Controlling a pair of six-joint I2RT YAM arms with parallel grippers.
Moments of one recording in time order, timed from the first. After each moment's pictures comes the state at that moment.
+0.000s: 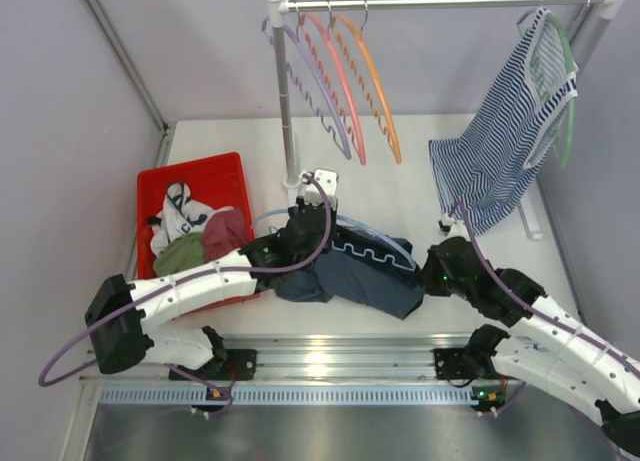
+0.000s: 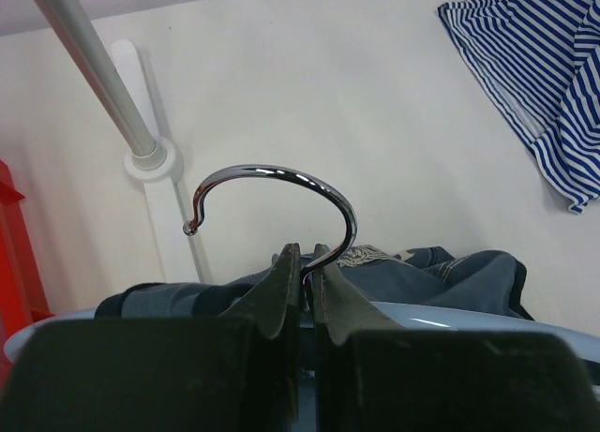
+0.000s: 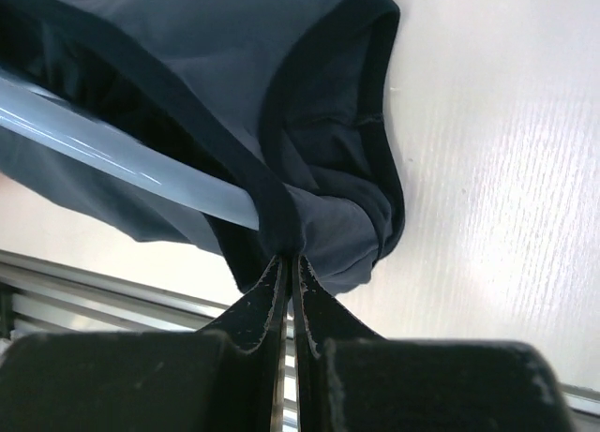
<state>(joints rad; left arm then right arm) -1.03 1.29 0.93 0.05 -0.71 -0.26 0.77 0.67 0.66 -0.77 0.23 0.73</state>
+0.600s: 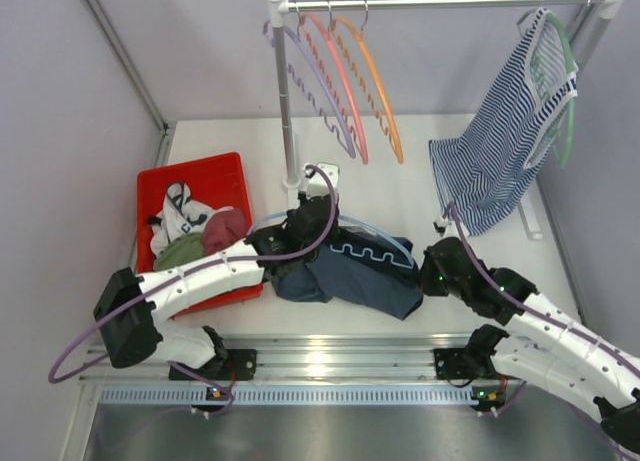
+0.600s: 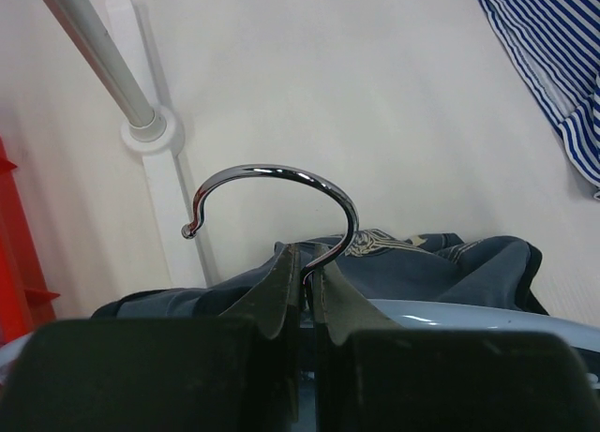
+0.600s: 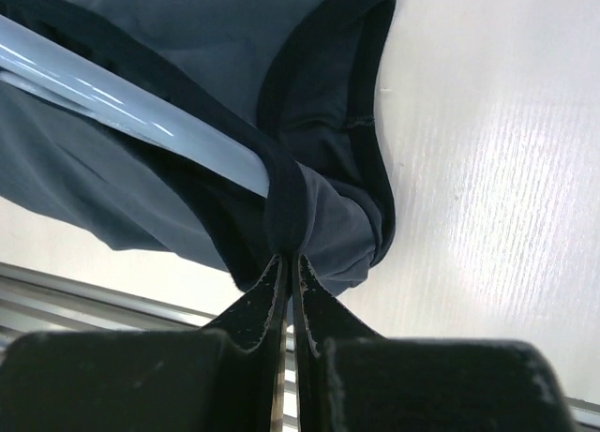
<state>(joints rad) -0.99 1.36 1.03 -0.10 -0.67 -0.34 0.77 0.71 0.63 -0.75 0.24 0.71</state>
